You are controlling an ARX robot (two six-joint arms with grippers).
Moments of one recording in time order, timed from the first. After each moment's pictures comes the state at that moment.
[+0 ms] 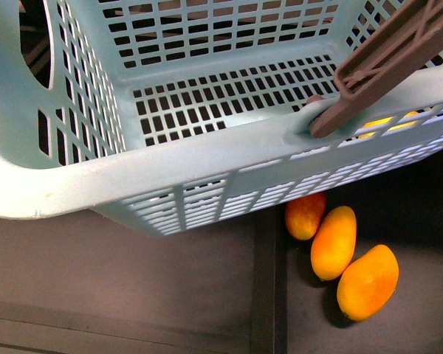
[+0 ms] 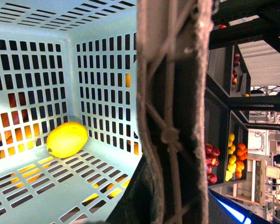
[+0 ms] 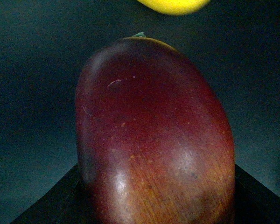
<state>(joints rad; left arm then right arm) -0.65 1.68 1.53 -0.35 0.19 -1.09 -0.59 2.34 1.17 0.36 -0.33 -0.10</state>
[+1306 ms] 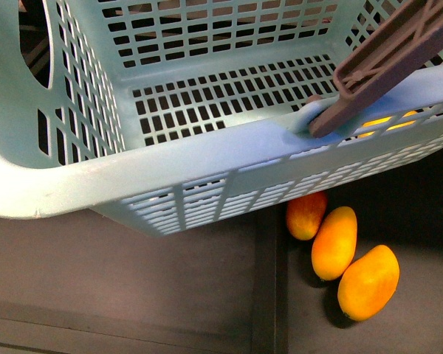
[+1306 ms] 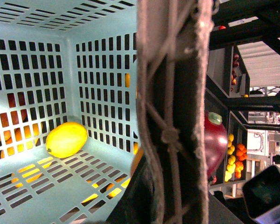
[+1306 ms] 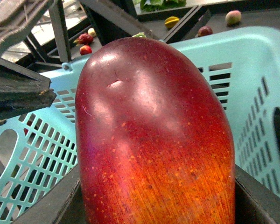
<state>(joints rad) -0.65 1.68 1.53 -0.35 0.19 -1.09 0.09 1.28 0.70 0.43 -0.51 0.17</state>
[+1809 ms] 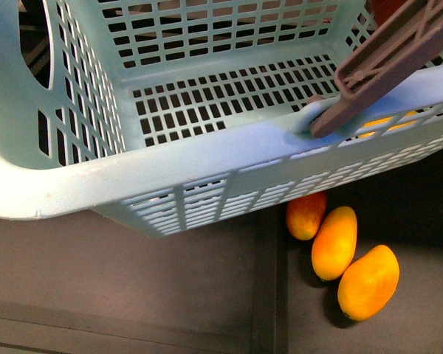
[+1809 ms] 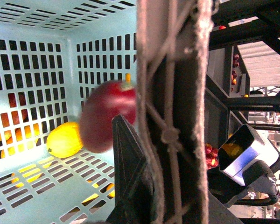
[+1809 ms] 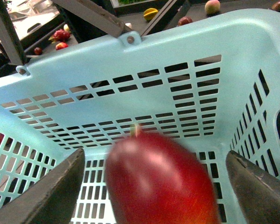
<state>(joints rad) -0.65 1.68 1.53 -0.35 0.19 -1.09 0.17 1.43 0.78 0.45 -0.34 0.20</state>
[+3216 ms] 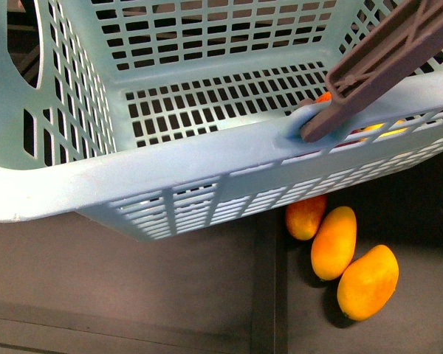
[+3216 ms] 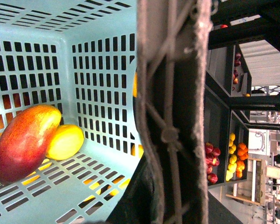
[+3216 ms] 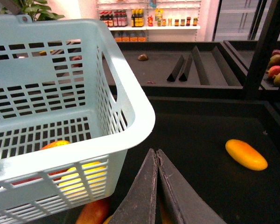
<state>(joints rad) -0.65 1.68 1.53 -0.35 0.19 -1.09 0.00 0.45 0.05 0.39 0.00 0.00</state>
